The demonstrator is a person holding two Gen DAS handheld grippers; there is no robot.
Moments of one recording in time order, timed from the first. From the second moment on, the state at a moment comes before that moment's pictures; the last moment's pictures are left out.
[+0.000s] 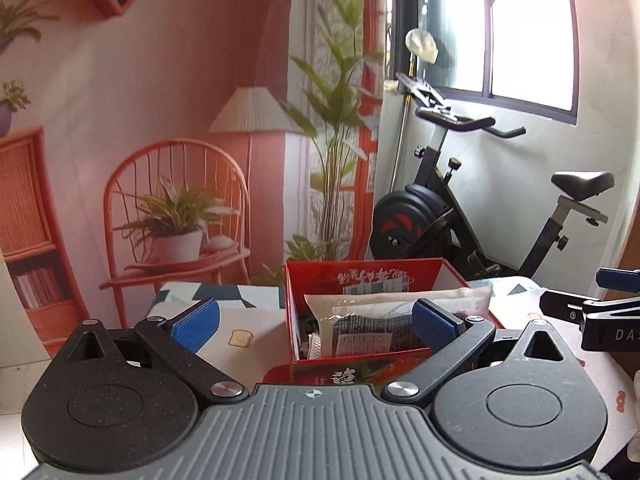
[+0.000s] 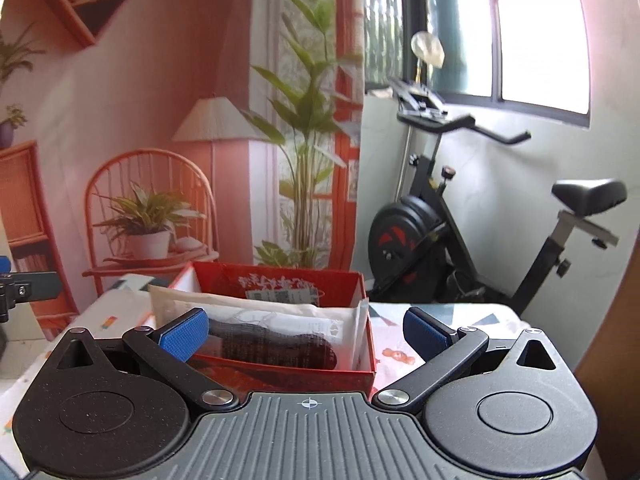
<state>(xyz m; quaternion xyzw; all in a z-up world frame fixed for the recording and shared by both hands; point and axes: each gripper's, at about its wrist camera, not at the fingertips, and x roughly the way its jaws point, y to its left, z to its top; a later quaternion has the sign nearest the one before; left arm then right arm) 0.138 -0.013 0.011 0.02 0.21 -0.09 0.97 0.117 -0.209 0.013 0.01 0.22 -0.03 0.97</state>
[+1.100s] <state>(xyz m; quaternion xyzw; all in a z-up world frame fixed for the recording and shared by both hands) 0.017 -0.003 0.067 0.02 0.14 -0.07 0.99 -0.036 -0.206 0.086 0.06 0.16 -0.07 0.98</state>
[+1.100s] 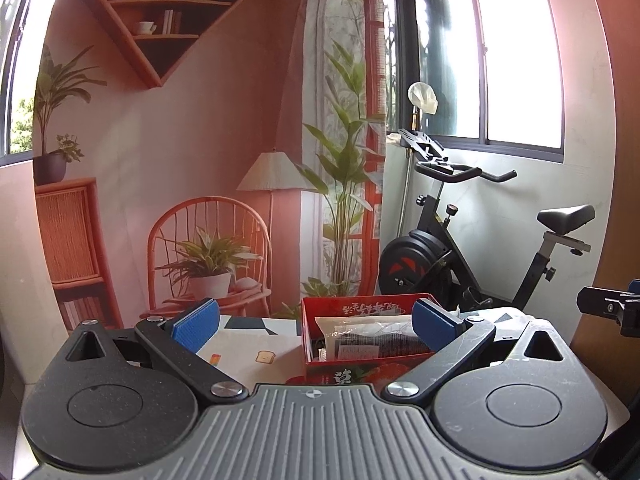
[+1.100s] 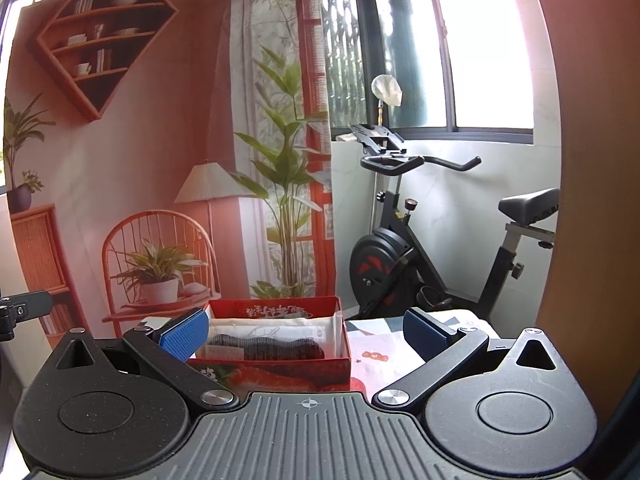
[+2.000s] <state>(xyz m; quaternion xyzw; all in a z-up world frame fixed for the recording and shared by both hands) 0.019 0.000 0.063 0.01 0.16 -0.07 0.98 -0.032 -0.199 0.083 0.05 0.17 -0.06 0.98</state>
